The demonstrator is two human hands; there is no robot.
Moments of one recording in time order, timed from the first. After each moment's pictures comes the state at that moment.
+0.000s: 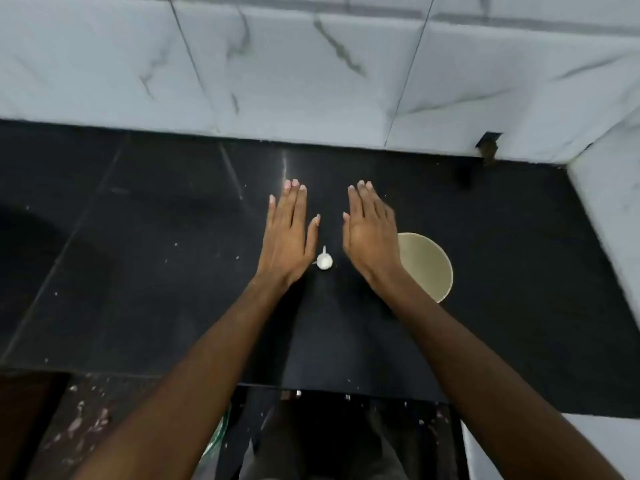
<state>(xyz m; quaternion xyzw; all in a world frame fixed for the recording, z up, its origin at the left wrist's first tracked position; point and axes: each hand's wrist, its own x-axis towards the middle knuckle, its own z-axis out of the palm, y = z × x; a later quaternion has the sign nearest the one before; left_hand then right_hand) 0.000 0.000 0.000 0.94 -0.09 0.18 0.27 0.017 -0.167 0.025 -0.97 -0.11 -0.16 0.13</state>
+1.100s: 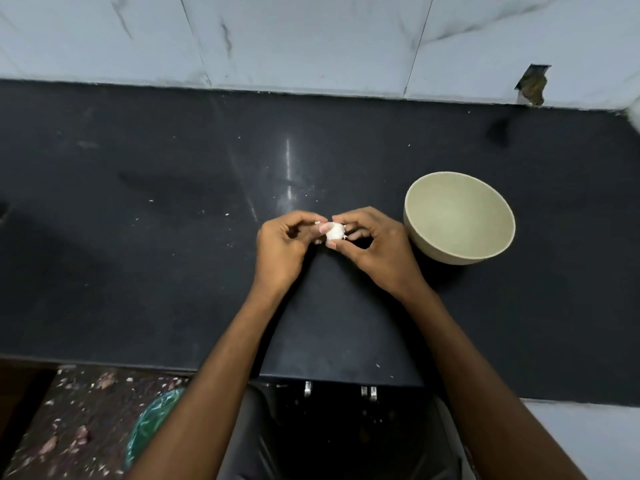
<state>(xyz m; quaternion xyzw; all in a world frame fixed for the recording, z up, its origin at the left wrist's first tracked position) -0.051 0.004 -0.102 0.73 0.01 0.08 0.68 -0.036 -0.174 -0.101 -0.83 -0.18 -0.09 0.51</state>
